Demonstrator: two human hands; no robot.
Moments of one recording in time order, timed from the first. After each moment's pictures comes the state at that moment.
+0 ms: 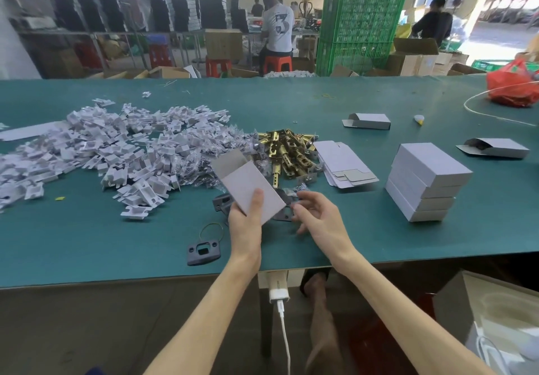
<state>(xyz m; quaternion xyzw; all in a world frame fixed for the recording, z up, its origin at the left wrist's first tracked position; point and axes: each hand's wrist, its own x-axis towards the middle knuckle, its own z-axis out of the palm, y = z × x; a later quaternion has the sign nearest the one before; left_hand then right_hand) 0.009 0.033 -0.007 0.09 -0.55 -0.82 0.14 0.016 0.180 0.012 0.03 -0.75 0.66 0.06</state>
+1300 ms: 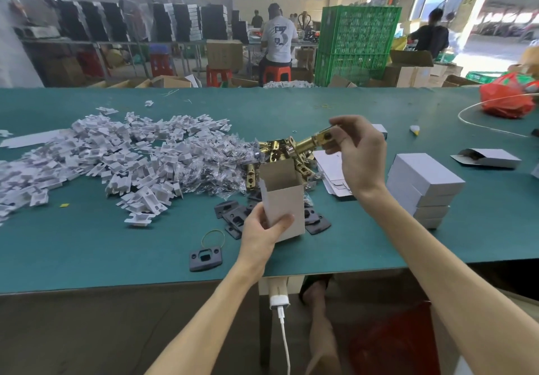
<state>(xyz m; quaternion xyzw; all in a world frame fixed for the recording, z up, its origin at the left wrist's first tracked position) 0.019 0.034 -0.003 -0.03 -0.63 -0.77 0.05 -0.021 0.207 0.138 0.10 -0.74 0.57 0.34</state>
